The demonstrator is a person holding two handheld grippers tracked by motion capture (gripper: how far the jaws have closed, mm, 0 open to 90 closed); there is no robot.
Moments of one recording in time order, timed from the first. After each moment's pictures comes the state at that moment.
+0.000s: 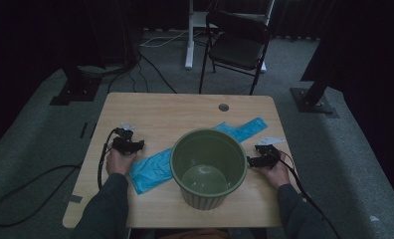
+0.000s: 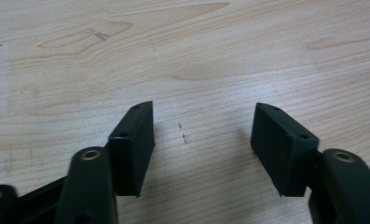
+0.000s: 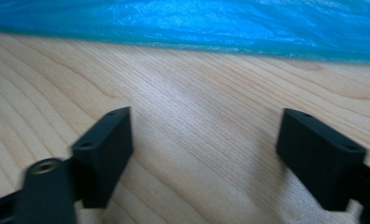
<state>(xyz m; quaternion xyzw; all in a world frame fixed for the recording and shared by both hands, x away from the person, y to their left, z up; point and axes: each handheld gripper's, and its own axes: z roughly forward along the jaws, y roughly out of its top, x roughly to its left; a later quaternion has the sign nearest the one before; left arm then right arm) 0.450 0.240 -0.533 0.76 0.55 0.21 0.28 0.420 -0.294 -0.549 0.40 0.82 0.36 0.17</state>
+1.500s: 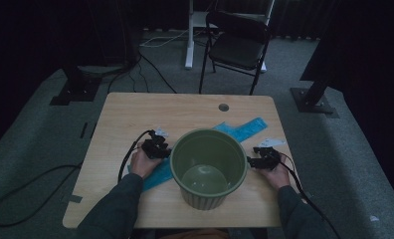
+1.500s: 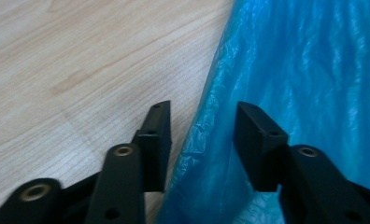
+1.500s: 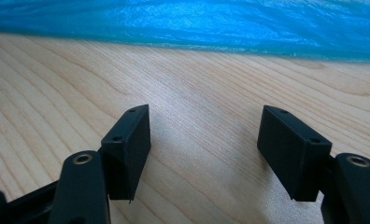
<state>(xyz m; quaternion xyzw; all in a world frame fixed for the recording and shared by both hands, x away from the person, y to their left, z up) 0.442 0.143 -0.528 0.86 0.38 0.11 0.31 0.412 -0.294 -0.548 0.40 0.82 0.37 0.18</state>
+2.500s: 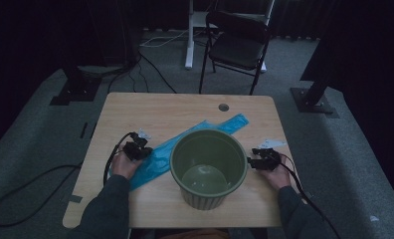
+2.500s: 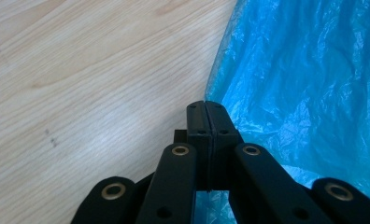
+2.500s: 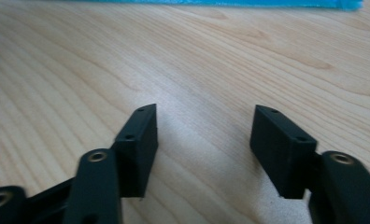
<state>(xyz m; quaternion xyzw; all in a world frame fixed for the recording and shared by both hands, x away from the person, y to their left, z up) 0.426 0.201 -0.522 0.86 0.42 0.15 0.26 0.407 -0.293 -0.547 0.39 0.83 0.37 0.17</state>
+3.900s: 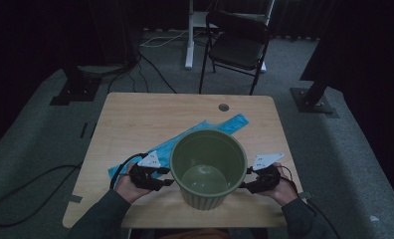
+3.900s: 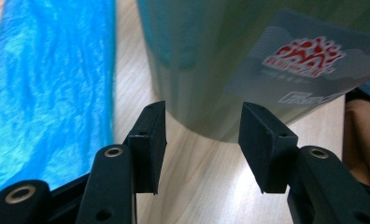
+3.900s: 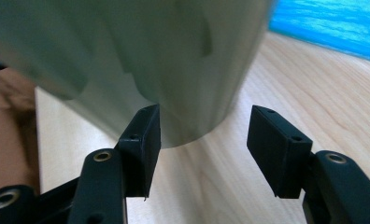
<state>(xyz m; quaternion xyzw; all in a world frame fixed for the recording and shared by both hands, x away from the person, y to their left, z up) 0.321 0.157 -0.473 0.90 0.20 0.04 0.39 0.323 -0.254 -0.482 0.20 0.89 0.41 0.05</state>
